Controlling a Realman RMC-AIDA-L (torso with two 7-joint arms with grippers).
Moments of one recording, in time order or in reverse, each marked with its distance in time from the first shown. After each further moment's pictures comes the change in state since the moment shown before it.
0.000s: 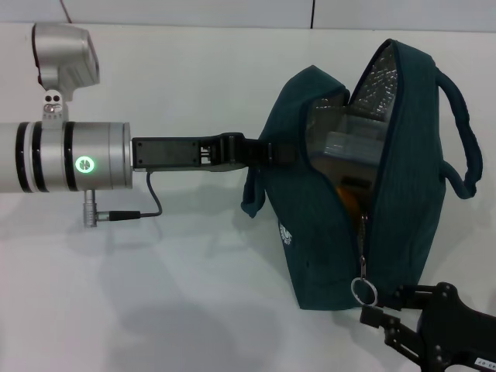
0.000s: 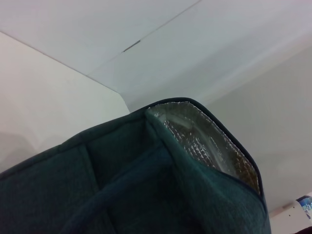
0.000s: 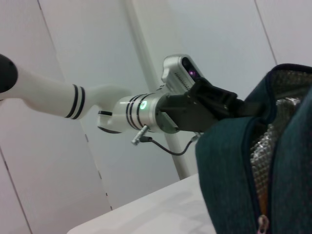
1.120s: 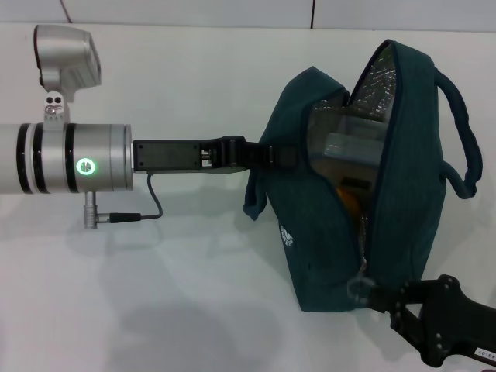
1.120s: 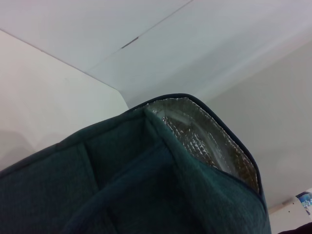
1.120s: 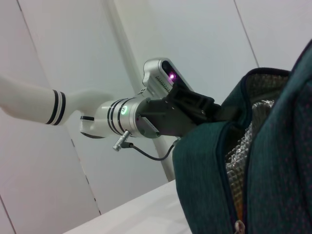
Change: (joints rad) left arm 0.001 0.000 0.009 0.000 -0.001 0.001 0.005; right arm 0.002 0.000 -0.004 0.000 0.034 0.022 0.026
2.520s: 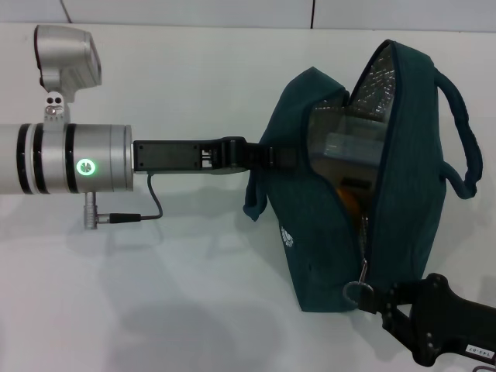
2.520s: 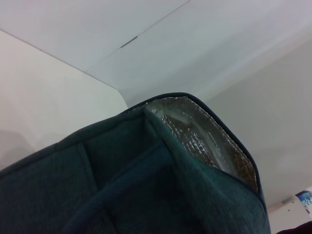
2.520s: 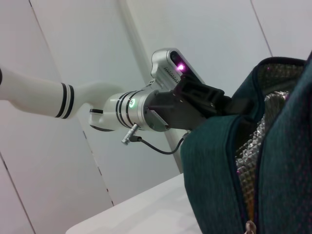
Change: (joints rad) left arm 0.000 0.000 0.002 0.000 0.000 0.002 0.003; right arm 0.033 0.000 -0.026 -0.003 -0.009 0.013 0.030
